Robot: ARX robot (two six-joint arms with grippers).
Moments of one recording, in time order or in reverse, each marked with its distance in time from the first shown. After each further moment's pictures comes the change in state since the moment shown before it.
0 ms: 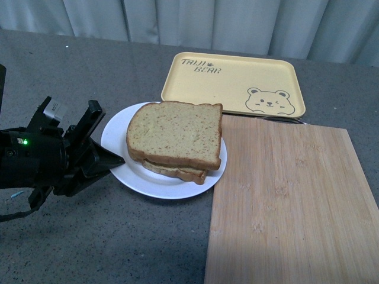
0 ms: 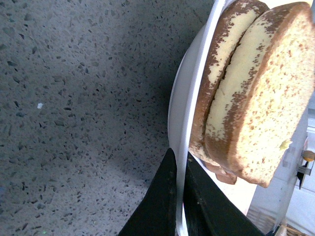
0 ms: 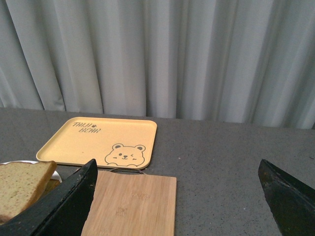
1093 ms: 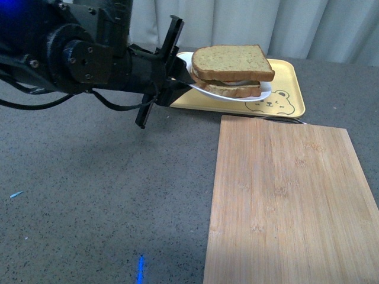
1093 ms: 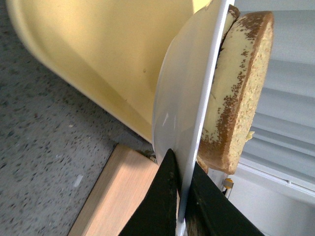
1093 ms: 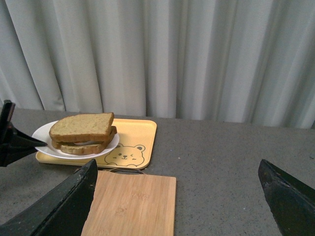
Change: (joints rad) left arm -0.170 0.305 0.689 -0.112 -0.064 -0.454; right arm 0.000 0.000 0.000 0.000 0.000 0.000
